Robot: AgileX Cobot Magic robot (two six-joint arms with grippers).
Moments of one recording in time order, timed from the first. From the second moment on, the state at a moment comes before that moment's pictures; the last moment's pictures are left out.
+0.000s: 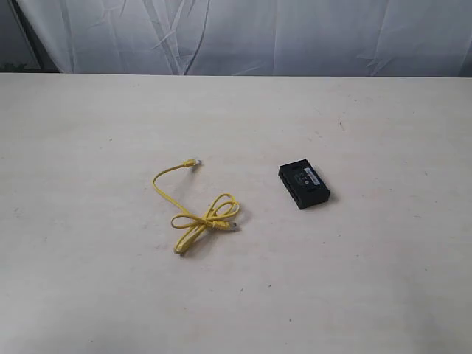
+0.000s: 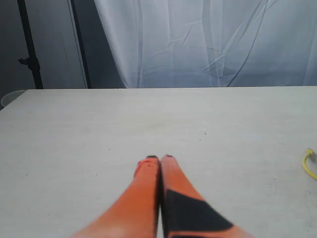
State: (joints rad) left arm 0.02 0.01 0.00 0.03 0.23 -0.02; right arm 0.09 0.01 0.00 0.02 0.37 0.05
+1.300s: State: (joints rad) left arm 0.02 0.01 0.00 0.03 0.23 -0.02; right arm 0.09 0.01 0.00 0.02 0.37 0.05
